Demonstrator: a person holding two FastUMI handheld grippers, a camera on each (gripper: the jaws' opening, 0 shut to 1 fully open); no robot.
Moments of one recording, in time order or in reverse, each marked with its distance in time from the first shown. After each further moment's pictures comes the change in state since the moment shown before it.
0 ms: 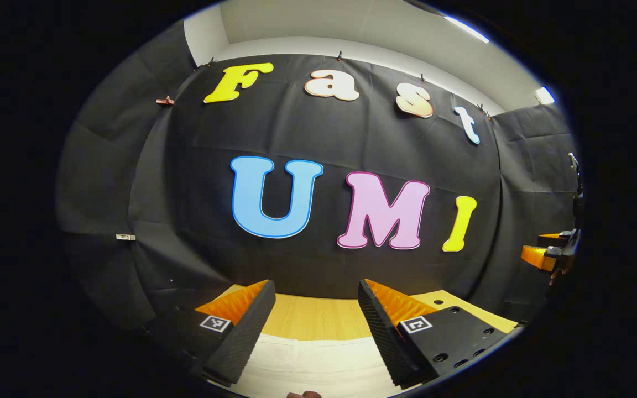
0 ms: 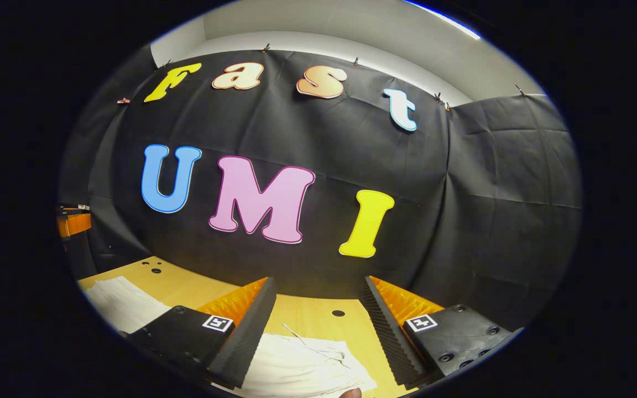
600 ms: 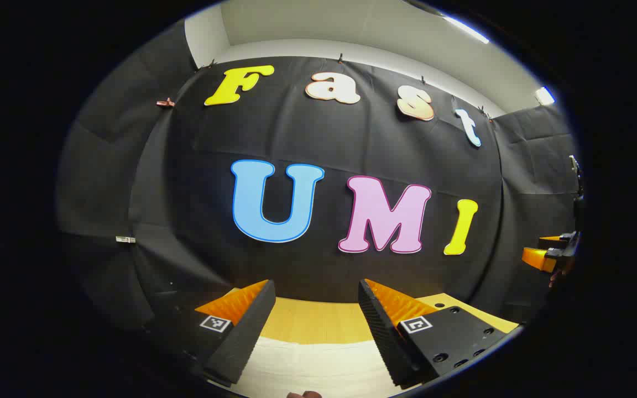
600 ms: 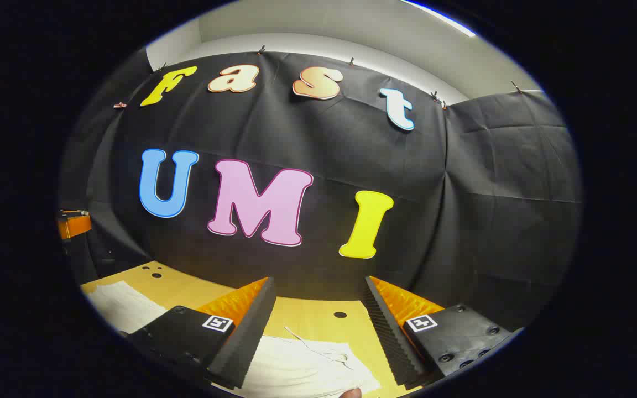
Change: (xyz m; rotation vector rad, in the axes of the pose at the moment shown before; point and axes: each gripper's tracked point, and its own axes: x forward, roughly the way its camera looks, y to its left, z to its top) left arm 0.003 0.001 0.006 -0.005 -0.018 0.000; right arm 0.005 -0.002 -0.002 0.027 -0.005 -0.009
